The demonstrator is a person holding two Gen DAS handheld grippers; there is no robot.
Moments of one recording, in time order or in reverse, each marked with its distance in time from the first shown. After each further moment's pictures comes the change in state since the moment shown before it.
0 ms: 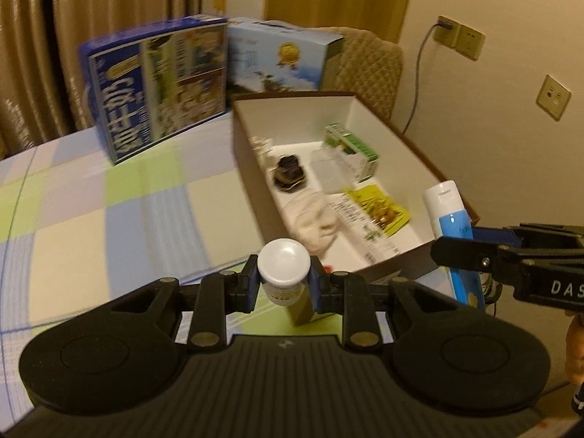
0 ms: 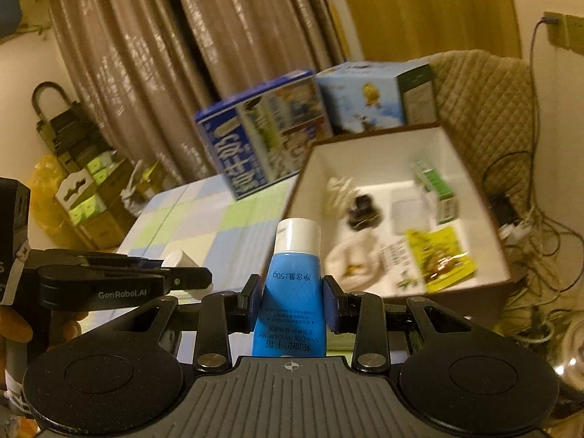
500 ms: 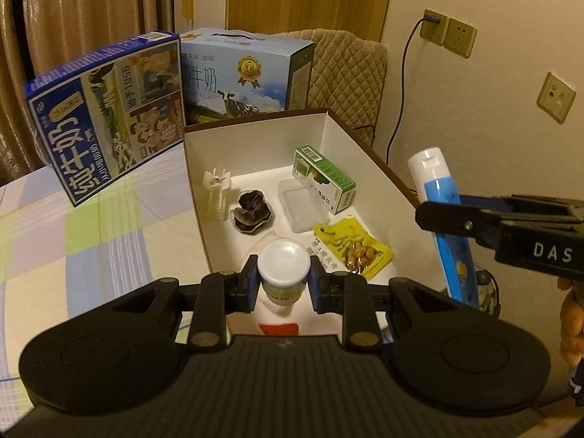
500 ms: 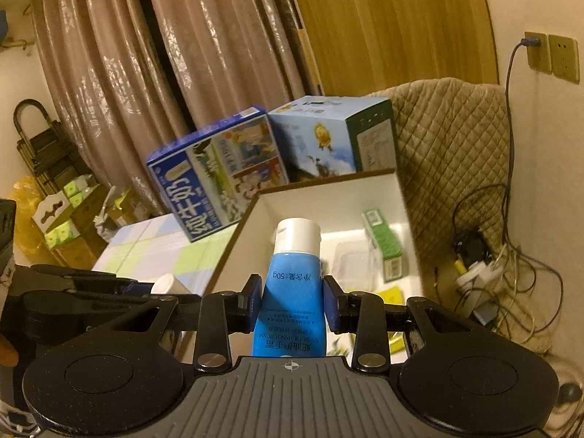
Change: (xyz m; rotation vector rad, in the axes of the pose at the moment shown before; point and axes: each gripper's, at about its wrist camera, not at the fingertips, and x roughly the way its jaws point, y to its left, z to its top) left arm 0.056 -0.047 0.061 0.047 0.011 -0.005; right arm 0.019 -0.067 0.060 -0.019 -0.055 -0.050
